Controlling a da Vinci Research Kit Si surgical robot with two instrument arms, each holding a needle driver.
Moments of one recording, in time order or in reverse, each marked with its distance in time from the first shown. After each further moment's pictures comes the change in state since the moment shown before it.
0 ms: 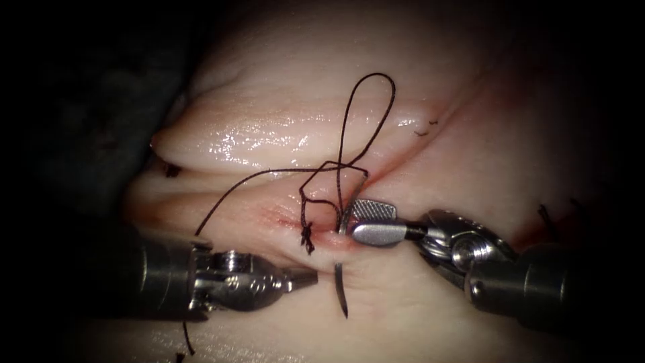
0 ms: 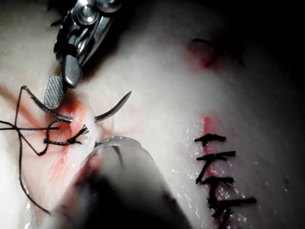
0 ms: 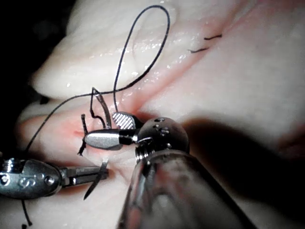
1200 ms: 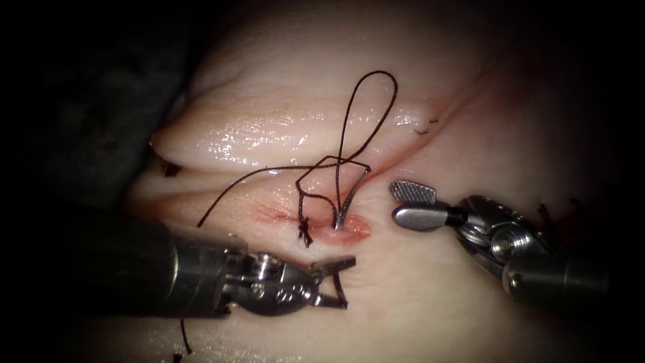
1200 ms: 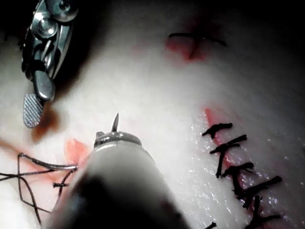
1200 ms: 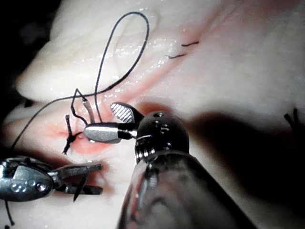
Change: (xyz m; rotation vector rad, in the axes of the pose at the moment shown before) right arm 0.002 0.001 -0.003 0.023 0.014 -0.049; left arm 0.002 -0.001 0.002 -0.031 0.077 0.273
